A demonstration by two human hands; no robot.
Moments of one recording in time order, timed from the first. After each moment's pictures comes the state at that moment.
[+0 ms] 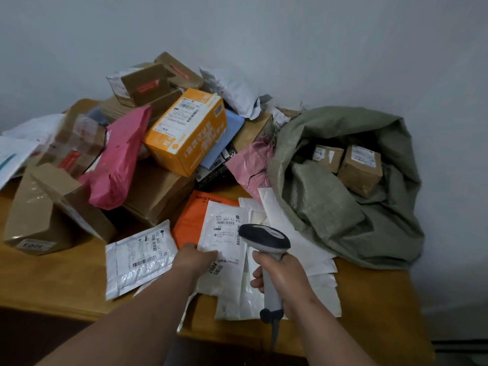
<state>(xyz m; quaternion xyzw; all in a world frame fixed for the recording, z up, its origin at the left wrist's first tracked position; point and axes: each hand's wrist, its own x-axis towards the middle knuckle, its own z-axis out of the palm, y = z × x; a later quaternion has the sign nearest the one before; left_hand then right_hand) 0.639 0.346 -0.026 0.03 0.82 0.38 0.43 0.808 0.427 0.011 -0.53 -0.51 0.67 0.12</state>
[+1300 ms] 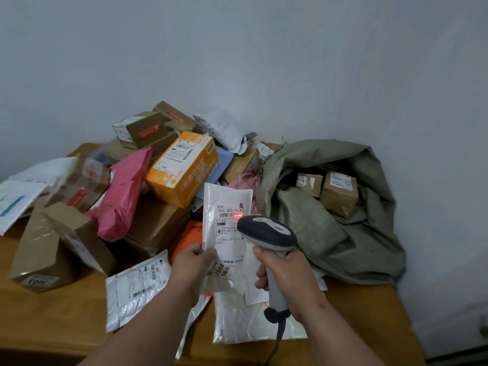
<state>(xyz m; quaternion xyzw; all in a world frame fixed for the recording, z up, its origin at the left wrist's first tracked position) 0.653 0.345 0.039 0.06 0.68 0.61 0.41 0.818 0.424 0.084 -0.47 -0.57 0.64 0.22</state>
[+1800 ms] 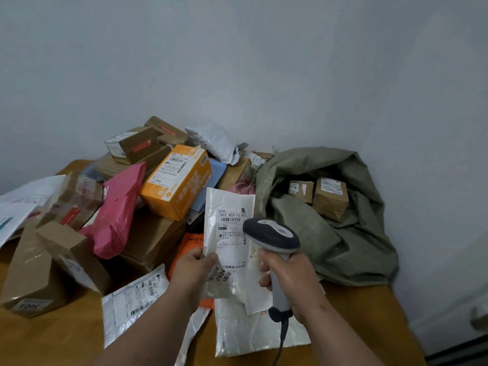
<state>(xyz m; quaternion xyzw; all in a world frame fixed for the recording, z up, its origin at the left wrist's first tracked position) 0.648 0.348 0.053 0.09 0.68 0.59 0.43 0.820 0.425 0.092 -0.49 -0.56 0.62 0.25</state>
